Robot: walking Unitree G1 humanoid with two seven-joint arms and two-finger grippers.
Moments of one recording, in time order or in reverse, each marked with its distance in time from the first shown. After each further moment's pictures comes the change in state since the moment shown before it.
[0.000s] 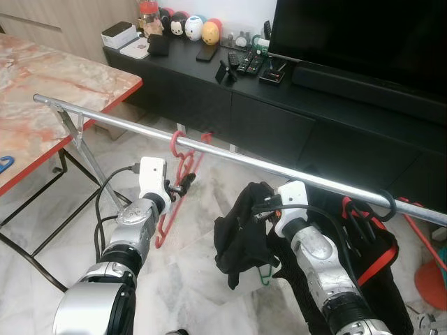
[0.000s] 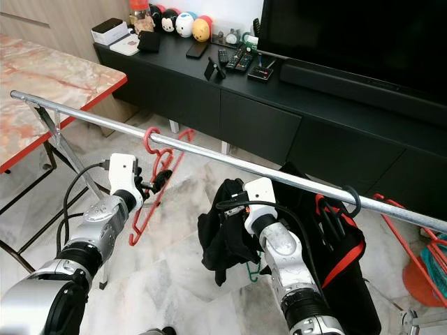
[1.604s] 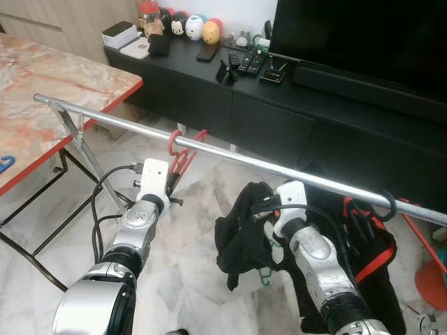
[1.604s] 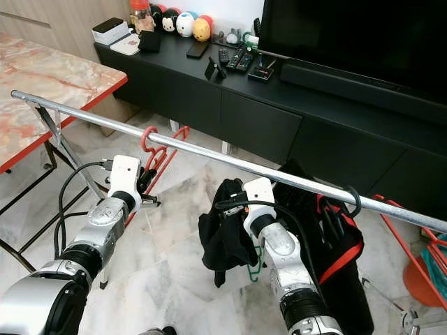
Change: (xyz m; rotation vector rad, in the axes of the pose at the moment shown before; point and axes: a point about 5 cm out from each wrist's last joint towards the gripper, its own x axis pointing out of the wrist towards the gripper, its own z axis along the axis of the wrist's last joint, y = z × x) left arm -0.002 -0.002 -0.009 0.180 0.021 0.044; right arm 0.001 0.002 0.000 0.006 -0.002 -0.004
